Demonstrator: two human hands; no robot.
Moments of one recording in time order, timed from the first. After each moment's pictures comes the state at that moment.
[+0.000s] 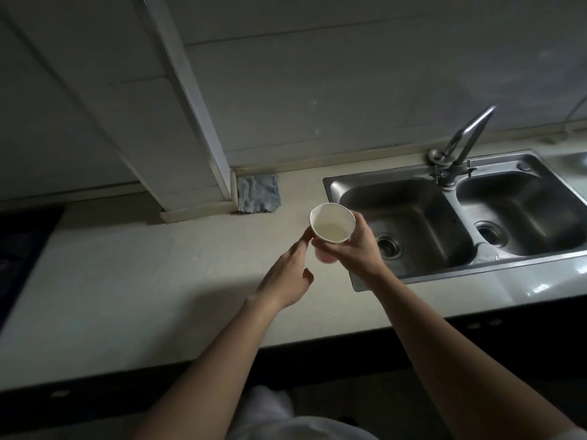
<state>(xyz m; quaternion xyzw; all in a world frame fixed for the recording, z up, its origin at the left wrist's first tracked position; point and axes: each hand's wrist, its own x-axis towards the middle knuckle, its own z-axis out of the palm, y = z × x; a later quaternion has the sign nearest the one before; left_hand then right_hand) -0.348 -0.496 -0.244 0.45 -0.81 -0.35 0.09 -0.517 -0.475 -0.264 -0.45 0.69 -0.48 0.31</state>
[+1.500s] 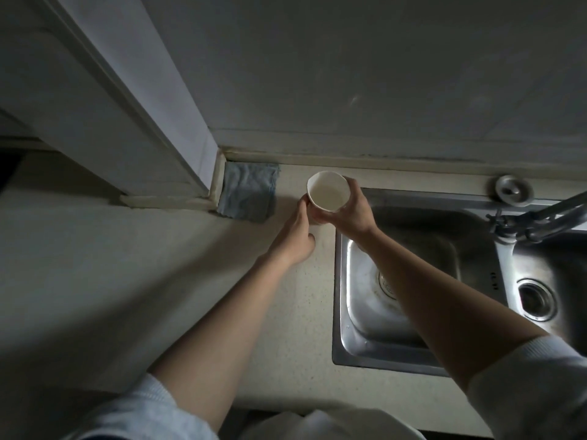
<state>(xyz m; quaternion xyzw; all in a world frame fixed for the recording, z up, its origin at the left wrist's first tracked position) -0.474 -0.707 -0.332 0.59 -0.66 -0.45 0.09 -0.623 -0.718 -0.336 -0.49 0.68 -0.36 0.41</state>
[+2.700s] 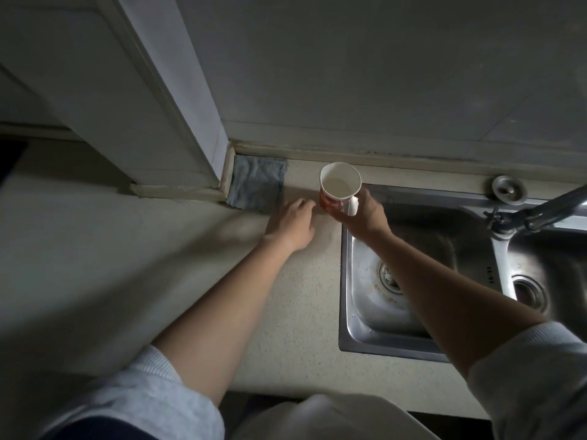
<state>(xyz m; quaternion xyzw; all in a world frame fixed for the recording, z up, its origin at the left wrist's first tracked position) -0.451 -0.712 -0.328 0.56 -0.79 -0.25 0.00 -0.623 -0.697 -0.334 -0.54 0.75 -0.21 0.33</state>
